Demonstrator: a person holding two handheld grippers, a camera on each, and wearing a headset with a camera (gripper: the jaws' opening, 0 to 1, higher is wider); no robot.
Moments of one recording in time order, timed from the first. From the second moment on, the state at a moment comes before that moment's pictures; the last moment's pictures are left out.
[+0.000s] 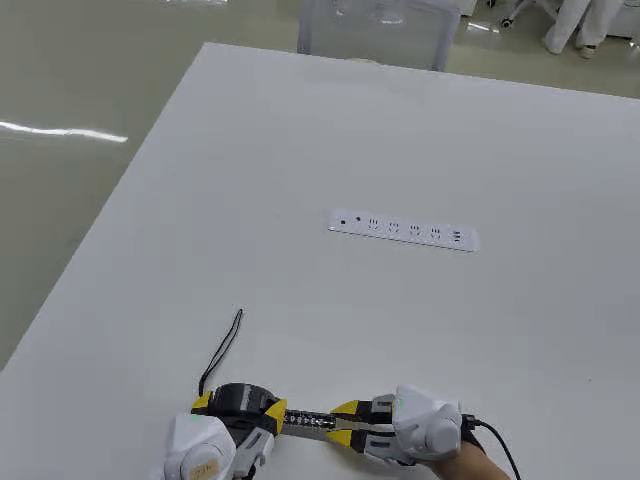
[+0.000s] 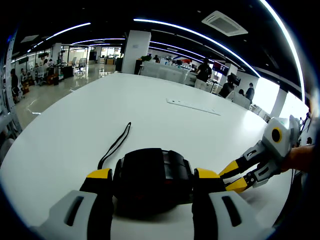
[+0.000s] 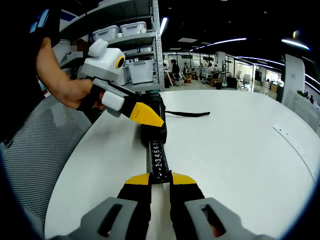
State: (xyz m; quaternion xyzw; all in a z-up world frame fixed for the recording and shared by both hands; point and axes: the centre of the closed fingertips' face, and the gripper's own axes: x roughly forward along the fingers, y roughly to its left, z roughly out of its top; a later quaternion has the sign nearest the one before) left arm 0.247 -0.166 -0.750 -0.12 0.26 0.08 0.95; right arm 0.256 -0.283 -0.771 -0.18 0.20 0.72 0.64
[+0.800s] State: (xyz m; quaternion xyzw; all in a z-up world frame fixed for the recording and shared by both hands) left arm 0.247 -0.166 -0.749 -0.12 0.26 0.08 0.95; right arm 0.251 -0.262 -0.774 -0.17 0.19 0.73 0.63
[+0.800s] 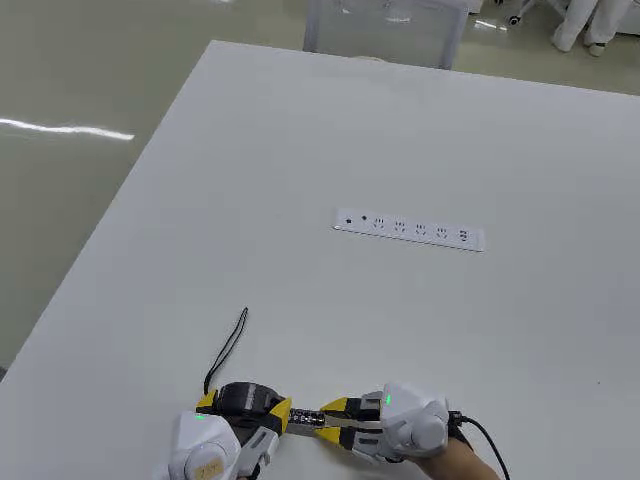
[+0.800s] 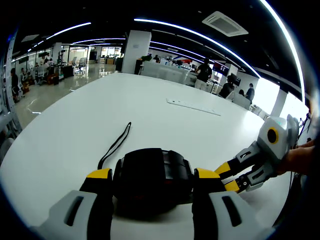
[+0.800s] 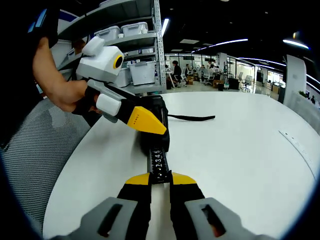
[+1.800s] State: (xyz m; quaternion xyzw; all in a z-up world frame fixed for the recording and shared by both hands) left arm 0.247 -0.166 -0.749 -0.13 0.26 0.08 0.95; right arm 0.241 -0.224 -0.775 -0.17 0.18 0.74 0.62
